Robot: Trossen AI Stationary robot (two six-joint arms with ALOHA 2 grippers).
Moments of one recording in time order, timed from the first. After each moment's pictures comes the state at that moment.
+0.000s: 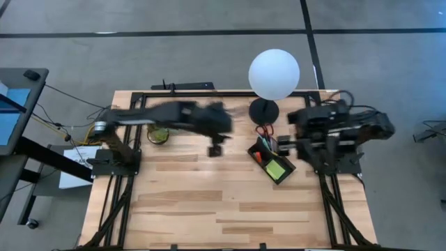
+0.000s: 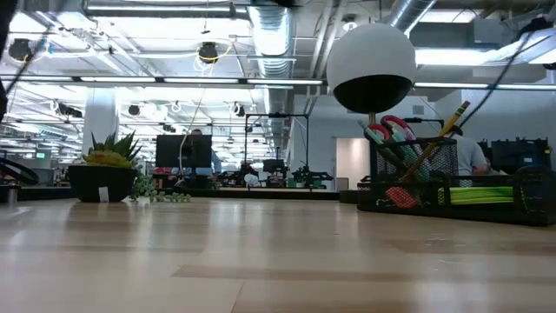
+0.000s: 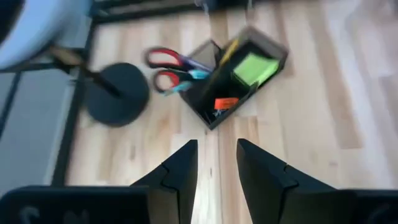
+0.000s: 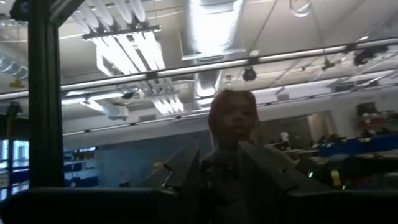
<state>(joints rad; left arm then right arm) 0.01 1.76 1.89 -0.94 -0.10 0.12 0.11 1.40 1.27 1.43 -1.05 1.38</state>
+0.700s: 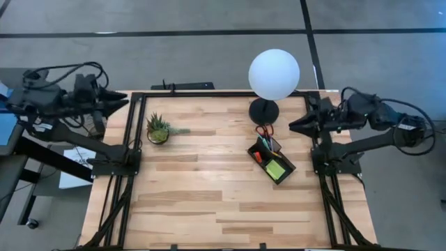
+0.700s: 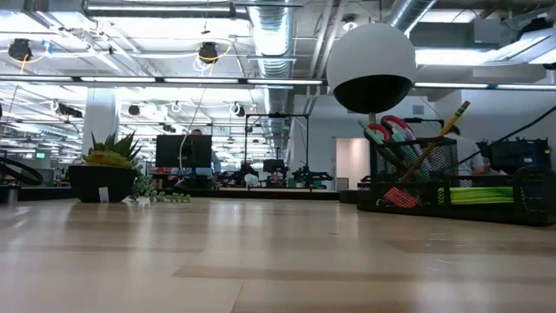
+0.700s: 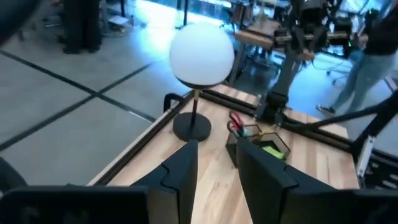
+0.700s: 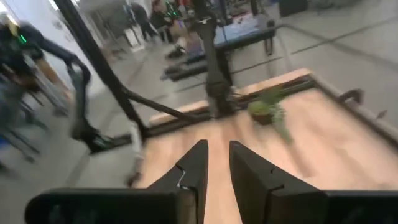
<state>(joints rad) -0.18 0.80 1.70 -1.23 -0.53 -0.35 0.05 0.71 1.13 -0.62 -0.02 0.32</state>
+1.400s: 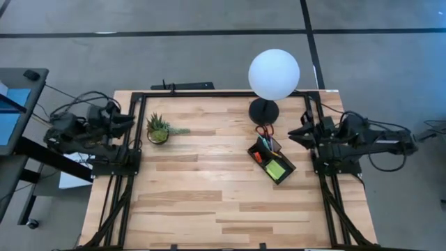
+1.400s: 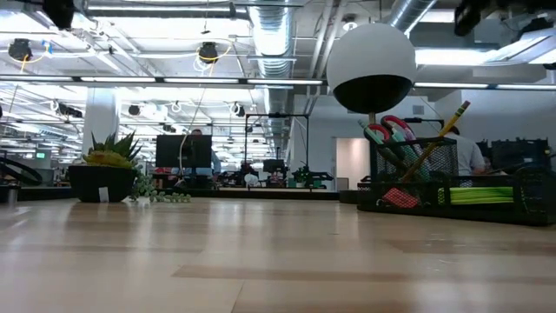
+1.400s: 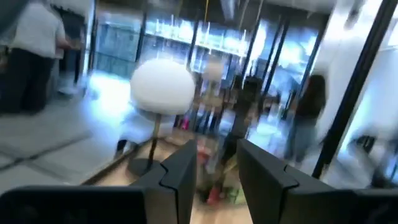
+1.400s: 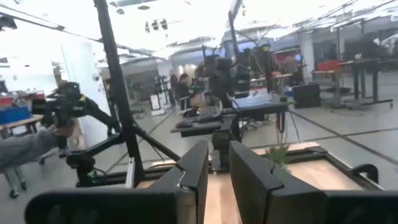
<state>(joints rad) -0.18 0.00 0.70 -0.53 -0.41 -0.20 0.04 0.32 0.45 0.03 -0.05 0.13</state>
